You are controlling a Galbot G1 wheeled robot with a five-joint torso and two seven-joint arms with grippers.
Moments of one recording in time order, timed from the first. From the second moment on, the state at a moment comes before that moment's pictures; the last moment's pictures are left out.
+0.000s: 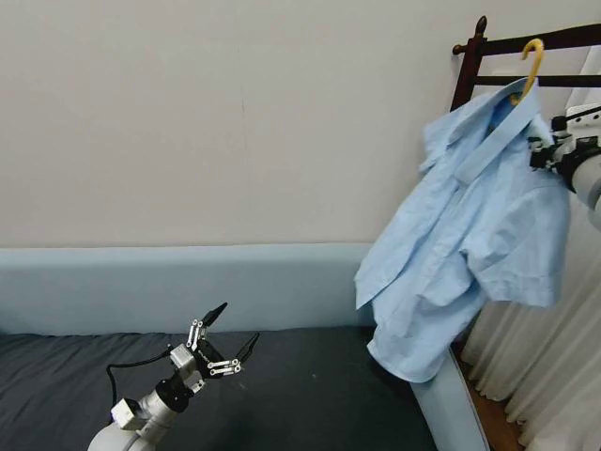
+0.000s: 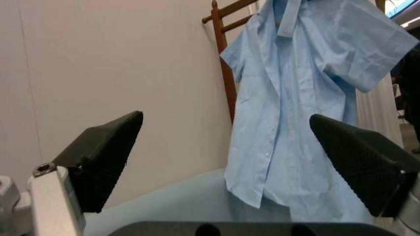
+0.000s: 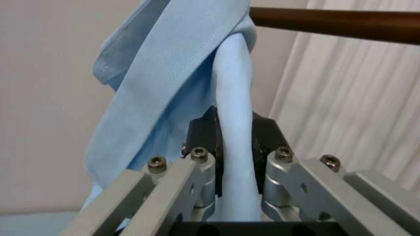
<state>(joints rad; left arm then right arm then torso) 1.13 -0.88 -0.25 -1.70 -0.68 -0.66 0.47 -0.08 0.36 -0.01 1.82 1.14 -0.60 0.65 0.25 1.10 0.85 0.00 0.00</state>
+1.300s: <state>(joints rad) 1.12 -0.88 -0.24 -1.66 -0.66 -0.68 0.47 0.14 0.67 -0.17 1.23 0.91 -0.48 0.49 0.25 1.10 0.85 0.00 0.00</state>
